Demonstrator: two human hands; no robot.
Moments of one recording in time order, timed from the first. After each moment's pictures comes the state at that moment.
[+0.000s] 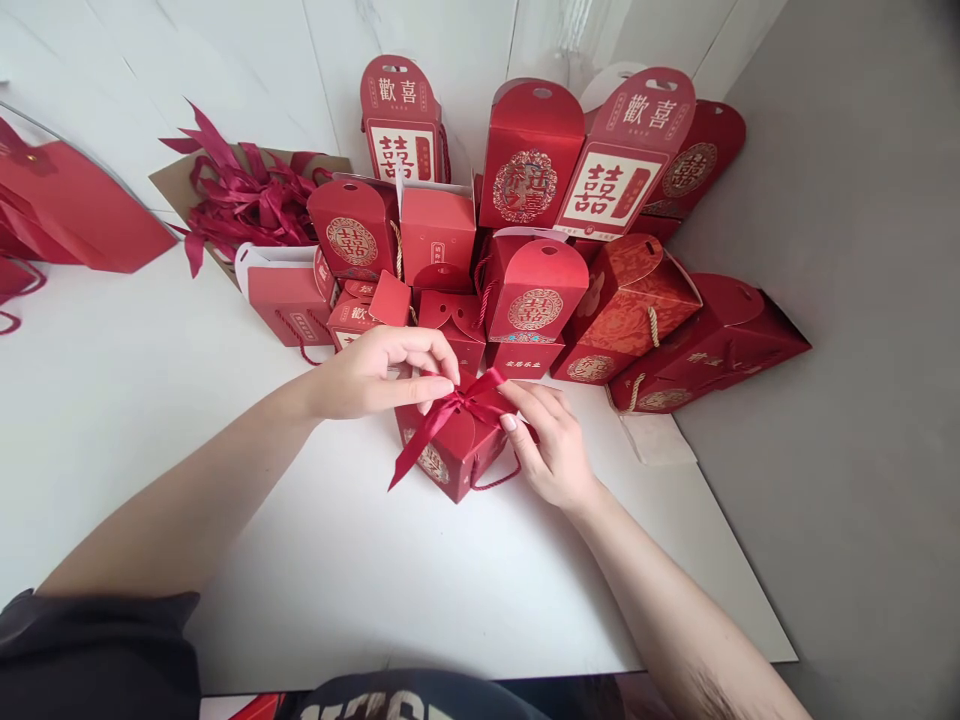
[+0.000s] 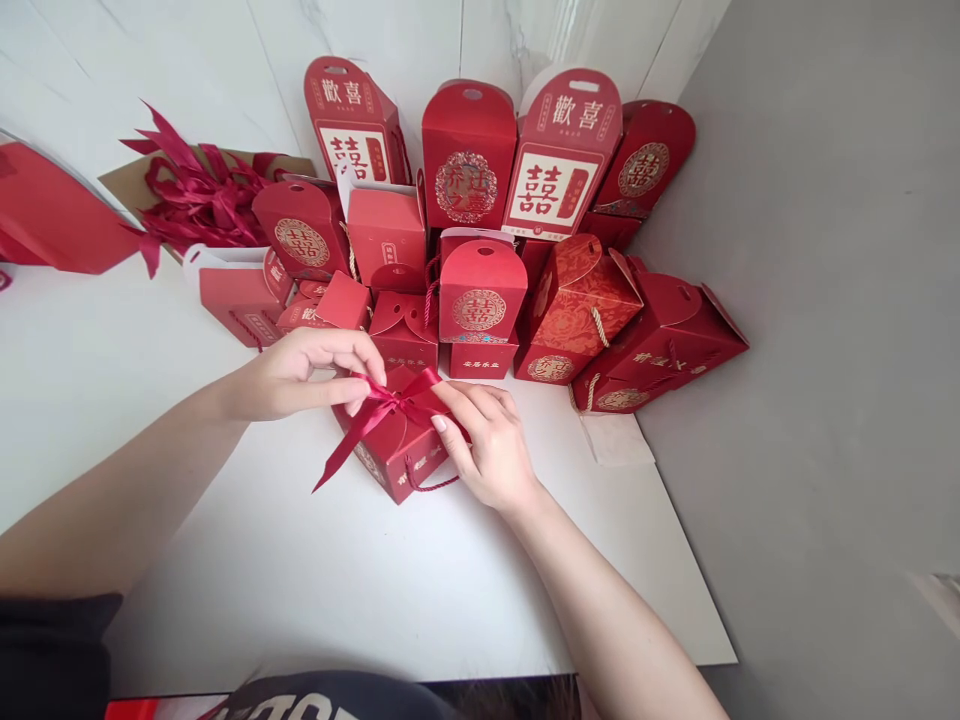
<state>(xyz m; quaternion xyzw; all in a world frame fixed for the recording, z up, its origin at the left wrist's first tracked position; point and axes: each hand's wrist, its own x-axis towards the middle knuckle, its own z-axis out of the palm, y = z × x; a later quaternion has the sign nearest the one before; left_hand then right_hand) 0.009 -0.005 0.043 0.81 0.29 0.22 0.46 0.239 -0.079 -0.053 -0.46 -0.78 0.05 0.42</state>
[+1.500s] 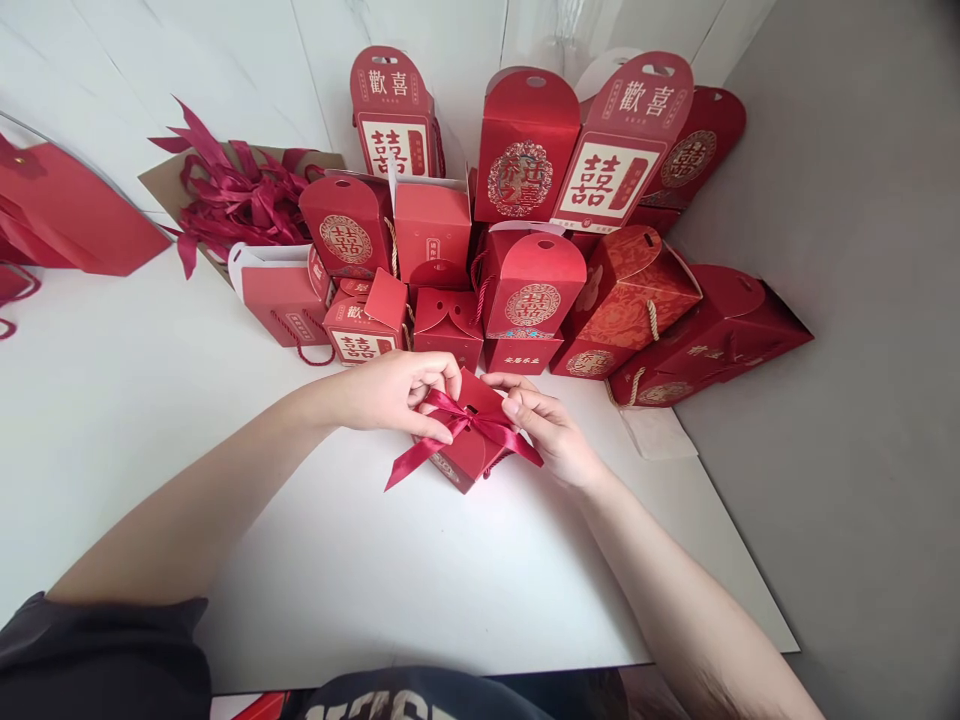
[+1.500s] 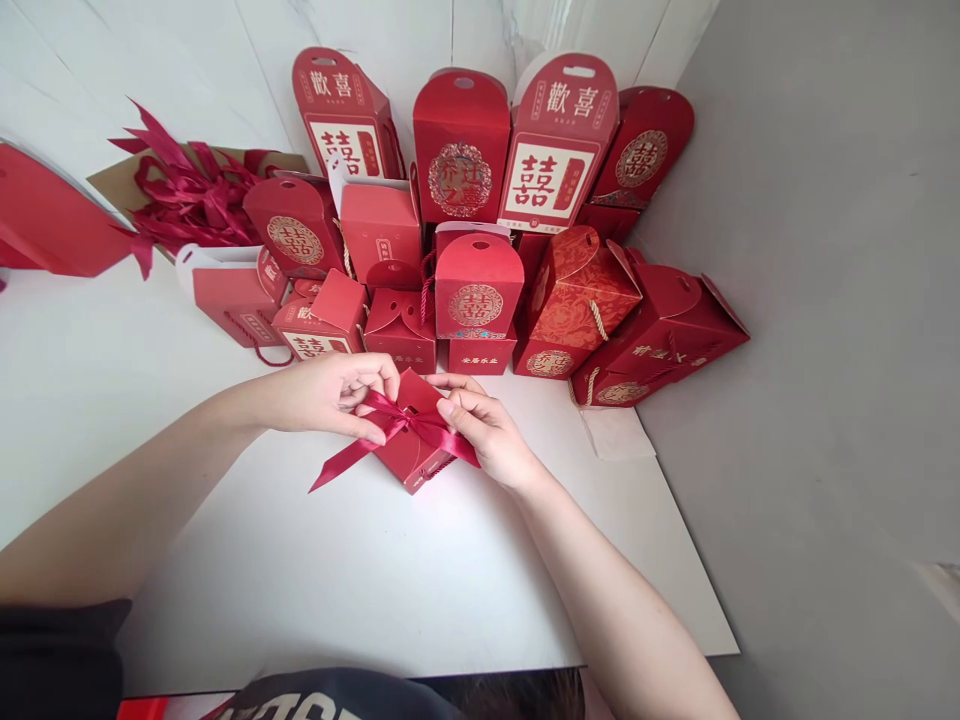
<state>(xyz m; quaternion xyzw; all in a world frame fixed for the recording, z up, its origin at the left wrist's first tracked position) 0.011 0.004 0.022 0.83 0.33 0.05 0.46 0.241 -0.068 -0.048 -0.39 -0.58 0.54 0.48</state>
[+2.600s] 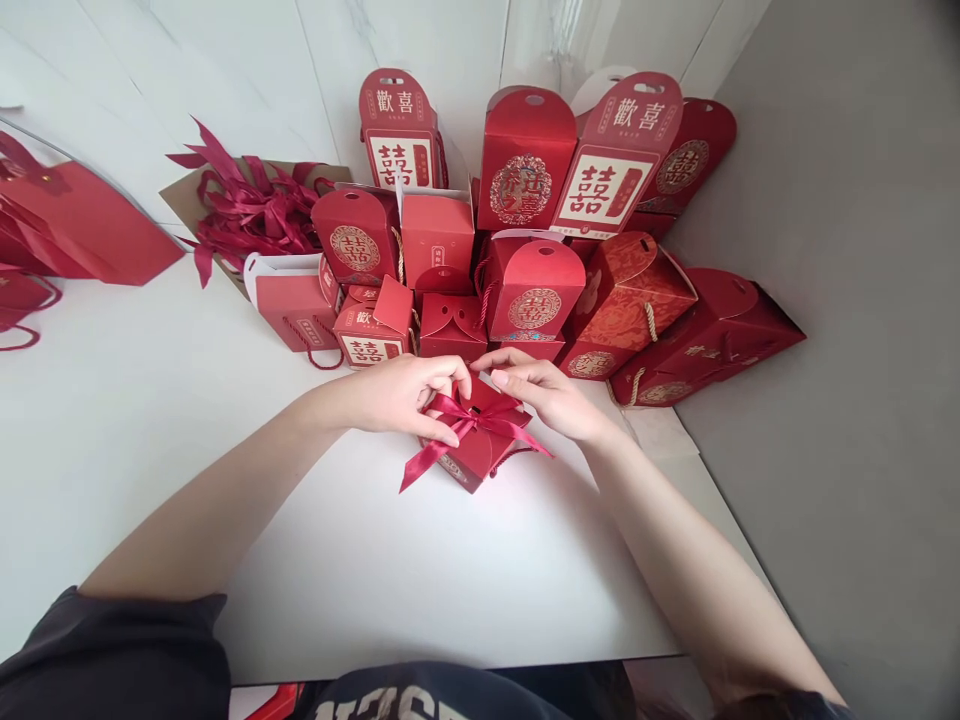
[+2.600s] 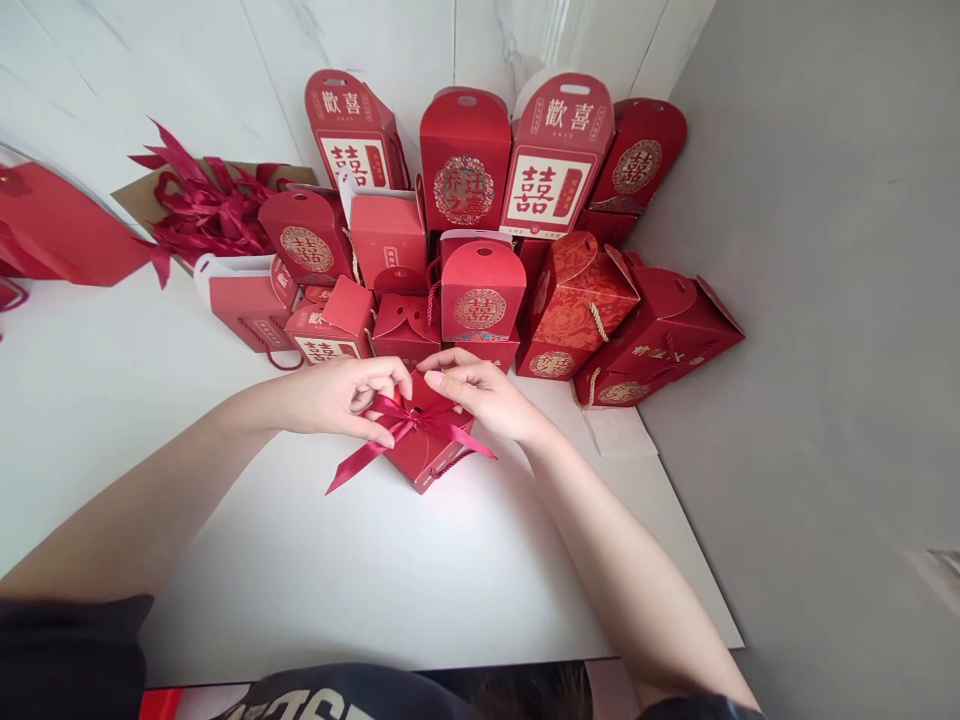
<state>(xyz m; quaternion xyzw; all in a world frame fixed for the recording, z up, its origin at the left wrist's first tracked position) 0.013 0.001 0.033 0.85 0.32 0.03 0.41 0.244 -0.034 -0.014 -0.39 -0.68 0.49 0.39</state>
